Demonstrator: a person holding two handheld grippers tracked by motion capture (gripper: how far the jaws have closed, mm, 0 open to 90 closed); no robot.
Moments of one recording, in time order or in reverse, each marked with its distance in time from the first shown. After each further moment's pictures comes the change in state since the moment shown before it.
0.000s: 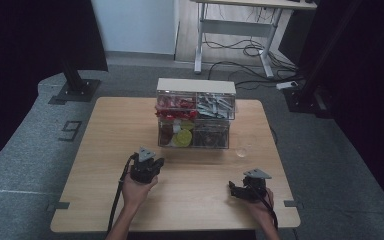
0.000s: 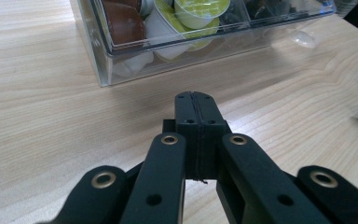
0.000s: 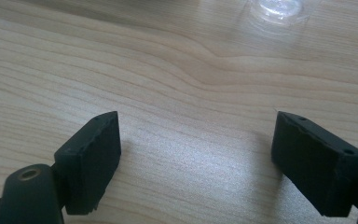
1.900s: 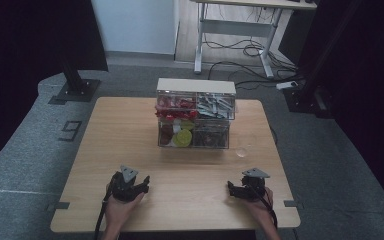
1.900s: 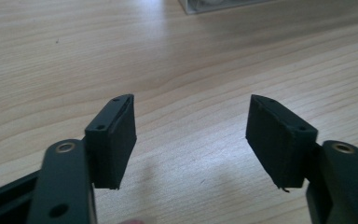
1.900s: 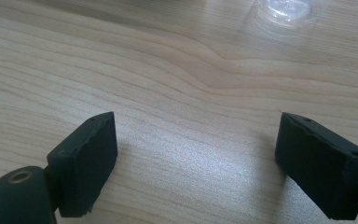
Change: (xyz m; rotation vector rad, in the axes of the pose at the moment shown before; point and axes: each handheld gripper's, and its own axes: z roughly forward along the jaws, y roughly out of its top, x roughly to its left) left arm 0.027 -0.066 -0.025 0.019 0.215 0.006; right arm 0.002 0.002 0.003 0.006 0.008 -0.010
